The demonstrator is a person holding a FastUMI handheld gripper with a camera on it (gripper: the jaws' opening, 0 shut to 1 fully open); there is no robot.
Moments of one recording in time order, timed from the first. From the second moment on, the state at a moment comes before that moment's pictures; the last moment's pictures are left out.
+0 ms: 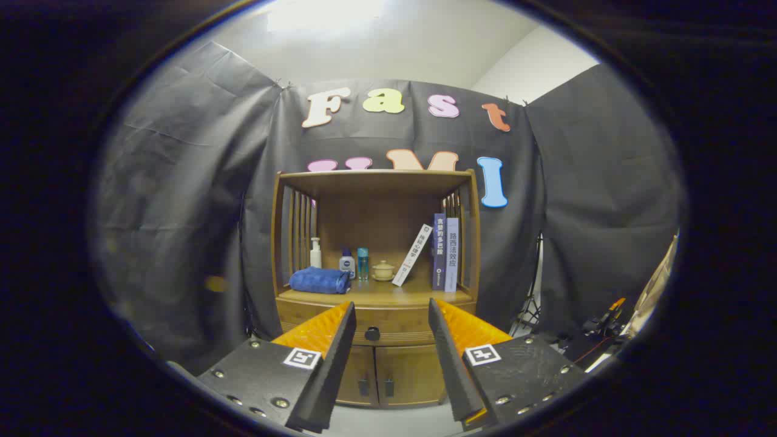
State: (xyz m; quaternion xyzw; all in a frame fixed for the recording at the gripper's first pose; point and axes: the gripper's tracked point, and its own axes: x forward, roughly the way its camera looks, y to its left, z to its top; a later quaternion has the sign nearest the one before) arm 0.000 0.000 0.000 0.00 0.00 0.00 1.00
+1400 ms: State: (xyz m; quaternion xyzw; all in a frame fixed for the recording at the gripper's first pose) arm 0.177 0.062 -0.094 0.01 0.05 -0.01 1.00
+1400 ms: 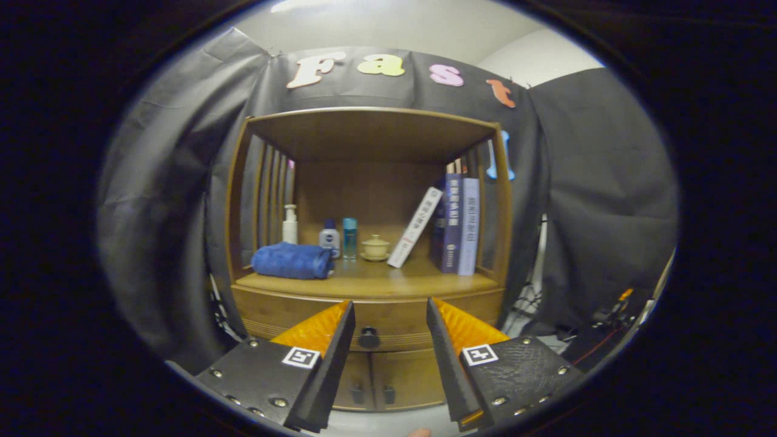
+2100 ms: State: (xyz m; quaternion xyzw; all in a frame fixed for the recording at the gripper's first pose) arm 0.289 0.065 -0.243 0.03 0.21 0.01 0.98
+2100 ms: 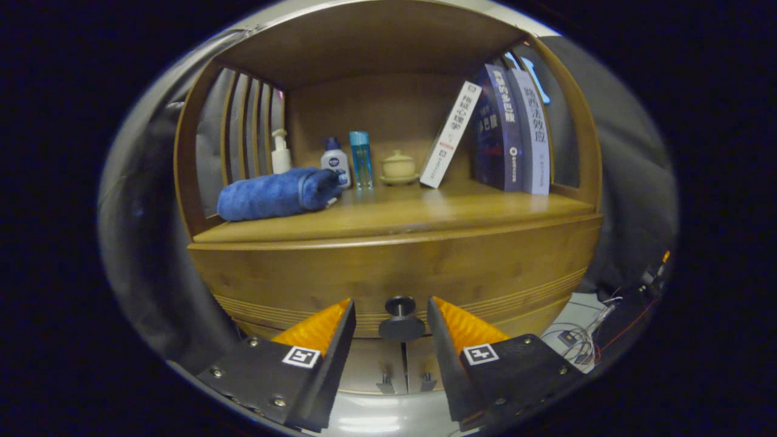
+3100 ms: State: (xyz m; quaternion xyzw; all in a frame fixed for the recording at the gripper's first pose) arm 0.280 0.058 -0.254 0.06 0.22 -0.01 0.97
